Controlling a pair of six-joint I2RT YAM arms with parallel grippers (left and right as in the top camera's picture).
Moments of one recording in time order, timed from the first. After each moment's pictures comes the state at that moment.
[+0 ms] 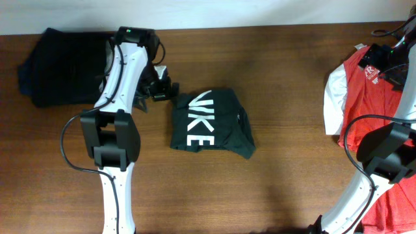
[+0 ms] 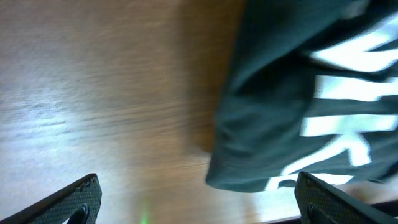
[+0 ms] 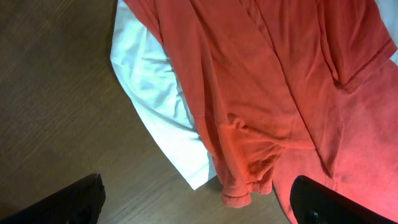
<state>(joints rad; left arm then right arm) -0.15 2.41 2.30 -1.69 0.19 -0.12 -0.43 2.22 2.41 -1.53 0.04 0.29</state>
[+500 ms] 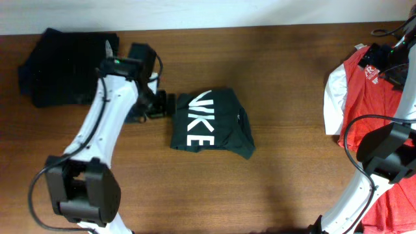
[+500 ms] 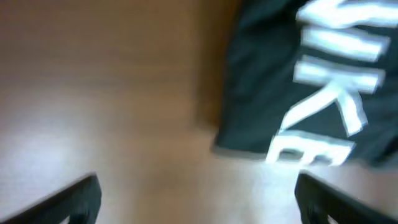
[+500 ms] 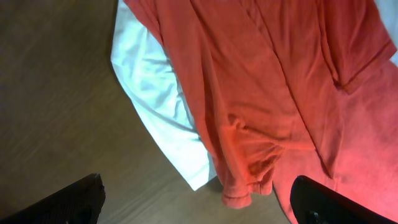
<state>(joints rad) -0.20 1.86 1.65 -1.29 0.08 -0.27 -0.43 2.22 2.41 -1.53 0.05 0.29</state>
